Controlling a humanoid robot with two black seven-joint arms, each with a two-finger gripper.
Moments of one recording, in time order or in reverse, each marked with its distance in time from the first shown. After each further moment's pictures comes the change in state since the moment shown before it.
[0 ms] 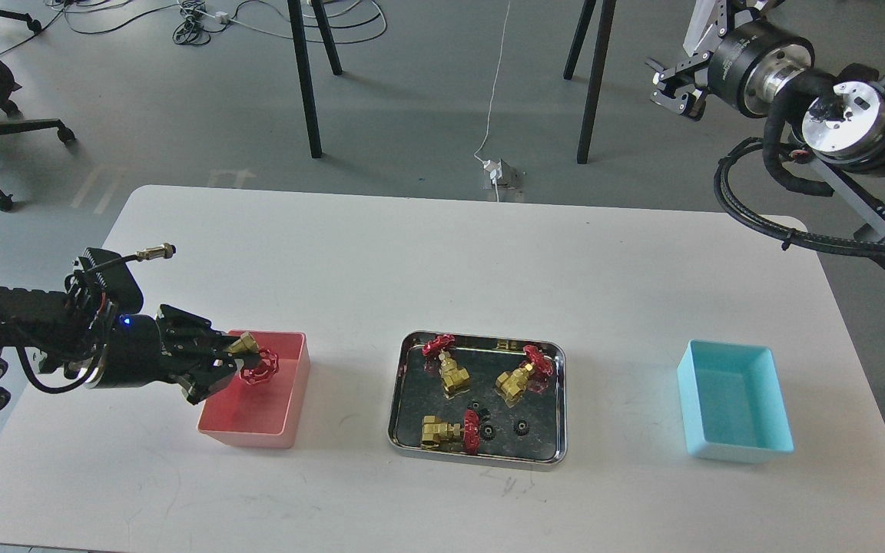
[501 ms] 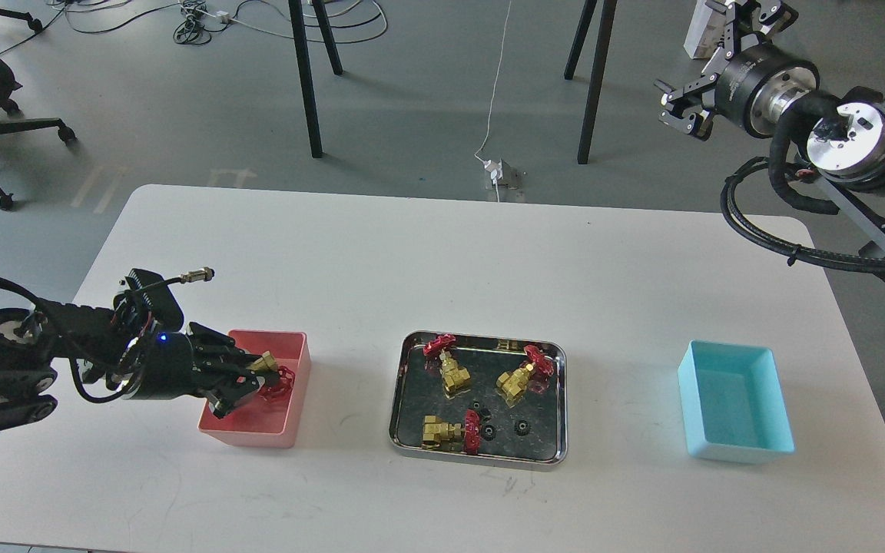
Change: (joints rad) left arm 0.081 -0.155 -0.002 0.148 -0.010 -0.002 0.000; right arm -0.043 -0.022 0.008 0.005 0.000 0.000 0.000
